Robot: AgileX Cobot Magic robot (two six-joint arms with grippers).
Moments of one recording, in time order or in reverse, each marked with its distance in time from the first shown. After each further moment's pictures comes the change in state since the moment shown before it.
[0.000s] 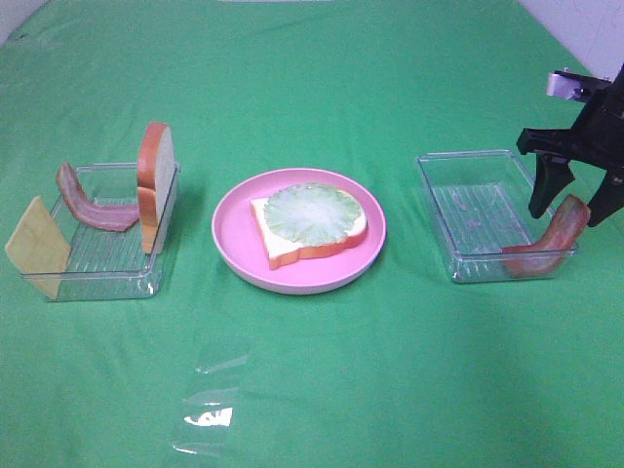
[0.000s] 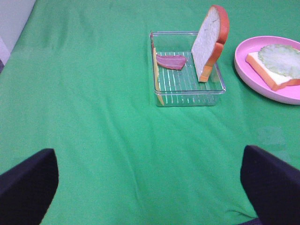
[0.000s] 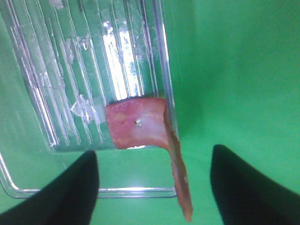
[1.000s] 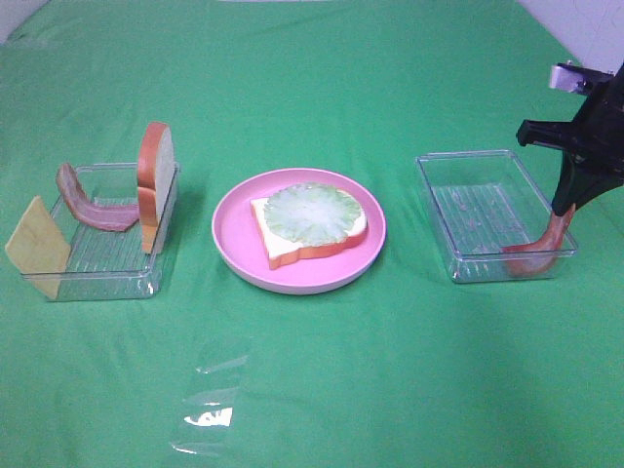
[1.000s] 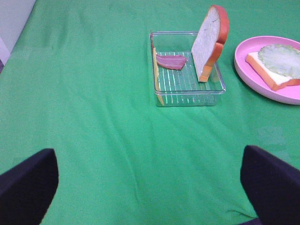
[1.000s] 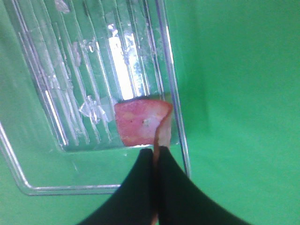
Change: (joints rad) left arm 0.000 0.000 0.000 0.000 0.000 0.000; right arm 0.001 -0.022 0.000 0.015 0.004 0.029
